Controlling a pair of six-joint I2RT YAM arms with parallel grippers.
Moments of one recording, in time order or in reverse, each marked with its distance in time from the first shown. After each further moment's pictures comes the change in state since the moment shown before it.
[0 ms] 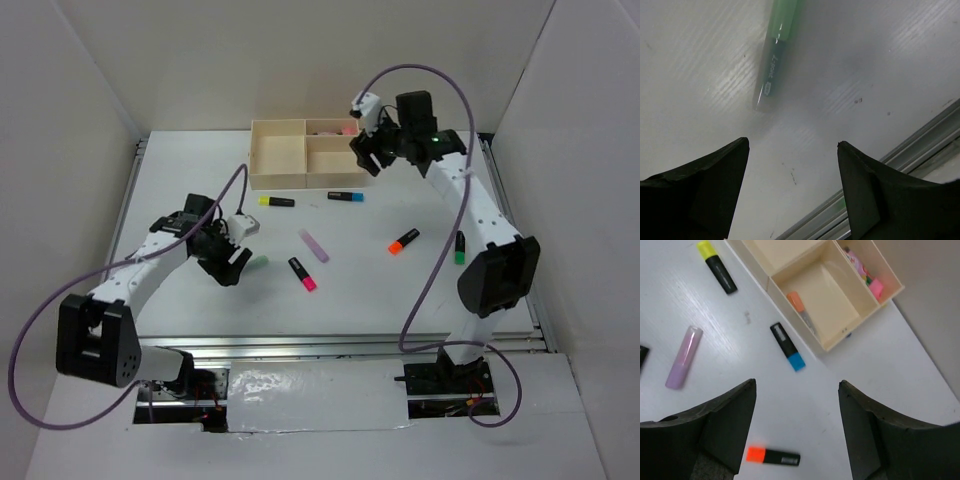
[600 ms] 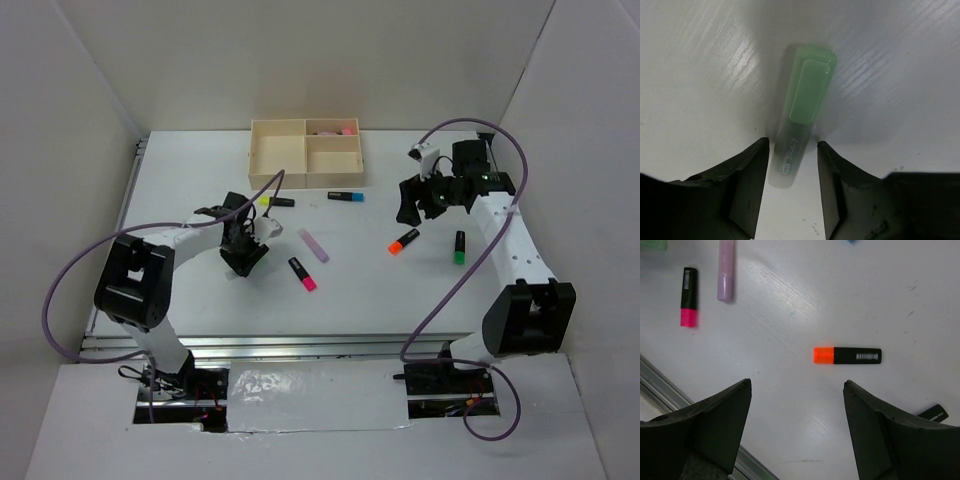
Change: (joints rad) left arm -0.153 0.404 0.111 0.174 -0.162 -0.029; right arm -0.314 -0.349 -0.503 -0.180 -0.220 0.188
